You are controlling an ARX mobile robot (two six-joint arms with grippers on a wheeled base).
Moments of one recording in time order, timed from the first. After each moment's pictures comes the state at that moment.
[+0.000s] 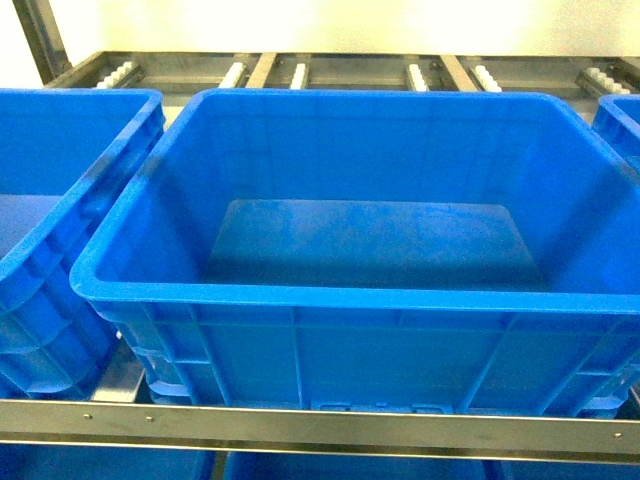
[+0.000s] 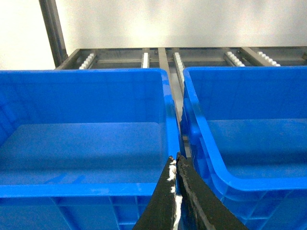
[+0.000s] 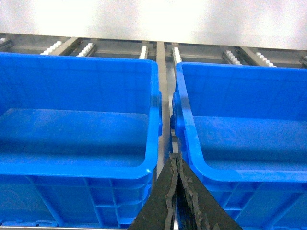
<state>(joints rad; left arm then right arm) 0.00 0.47 0.01 0.47 0.00 0.00 0.00 0.50 0.01 0.50 0.00 -0.01</state>
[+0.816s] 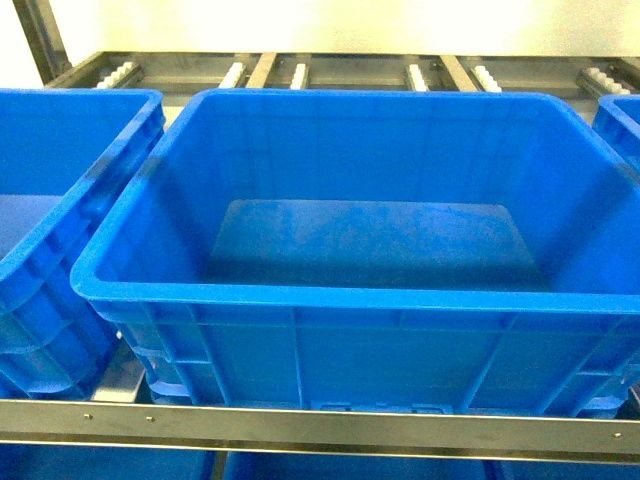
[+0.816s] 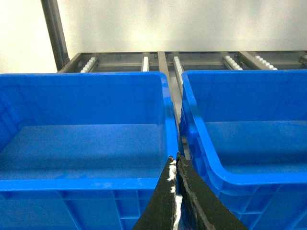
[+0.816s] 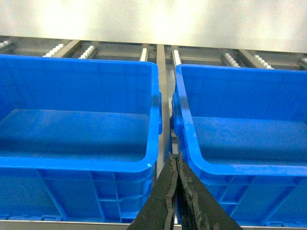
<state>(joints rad) 0.00 0.23 0.01 0.24 0.00 0.00 0.00 0.25 0.01 0.25 0.00 -0.01</state>
